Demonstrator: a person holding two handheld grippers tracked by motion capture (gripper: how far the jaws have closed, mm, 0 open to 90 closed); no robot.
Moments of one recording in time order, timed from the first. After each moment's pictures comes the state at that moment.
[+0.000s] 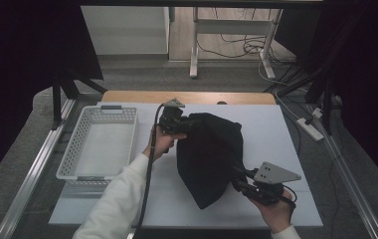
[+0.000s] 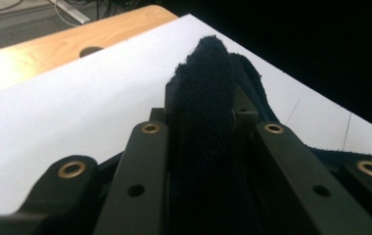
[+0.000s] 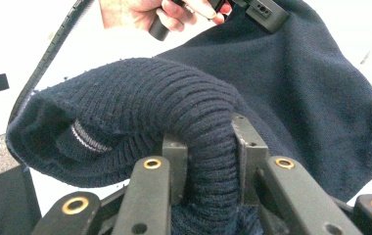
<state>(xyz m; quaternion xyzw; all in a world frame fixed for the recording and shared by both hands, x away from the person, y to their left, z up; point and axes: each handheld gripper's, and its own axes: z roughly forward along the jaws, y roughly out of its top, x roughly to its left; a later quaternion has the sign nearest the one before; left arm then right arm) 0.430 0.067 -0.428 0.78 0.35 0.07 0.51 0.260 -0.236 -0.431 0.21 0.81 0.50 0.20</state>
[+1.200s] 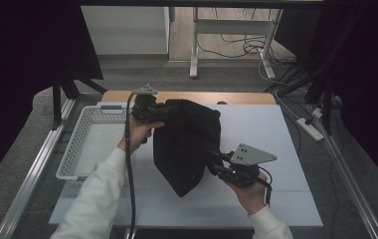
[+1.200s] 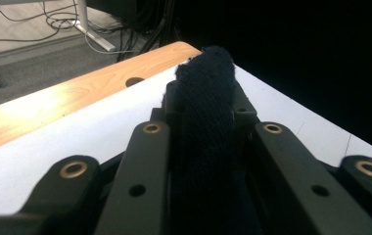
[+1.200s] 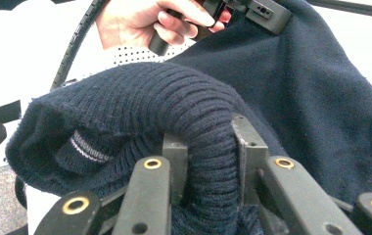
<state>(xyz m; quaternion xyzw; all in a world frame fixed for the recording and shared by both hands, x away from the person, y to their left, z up) 0.421 0.134 -0.386 0.76 0.36 0.10 0.54 0.287 -0.175 -0.406 0.18 0.79 0.55 0.19</state>
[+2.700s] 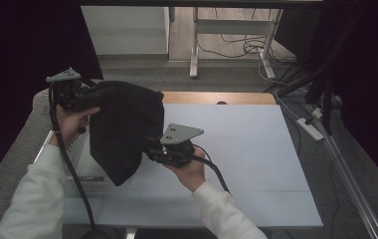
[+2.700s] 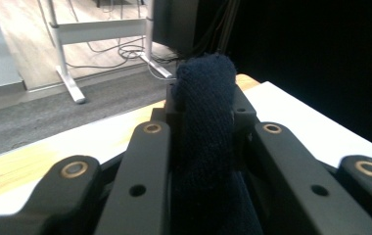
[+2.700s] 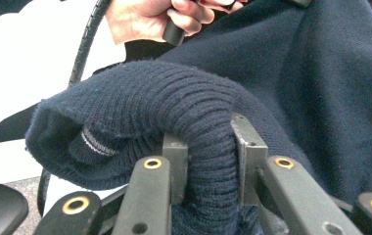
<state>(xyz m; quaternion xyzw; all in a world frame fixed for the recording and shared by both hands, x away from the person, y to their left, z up) 0.387 0.300 -0.342 0.70 0.42 0.19 0.54 0.317 -0.021 -0.388 0.09 0.80 0.58 0.13</state>
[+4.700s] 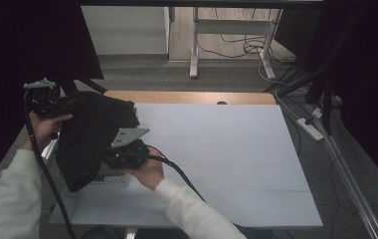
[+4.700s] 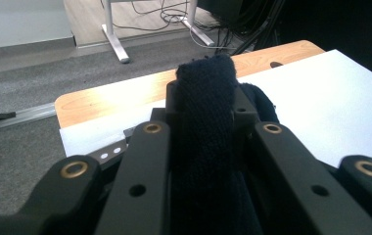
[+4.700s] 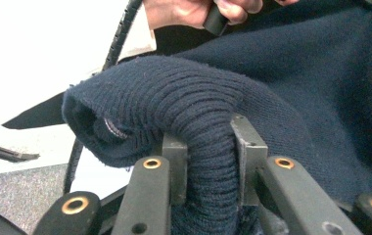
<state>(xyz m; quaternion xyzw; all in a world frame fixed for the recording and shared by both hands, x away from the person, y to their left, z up) 0.399 0.380 -0.387 0.71 0.48 0.19 0.48 0.324 0.086 -0.424 0.05 0.83 0.55 0.05</state>
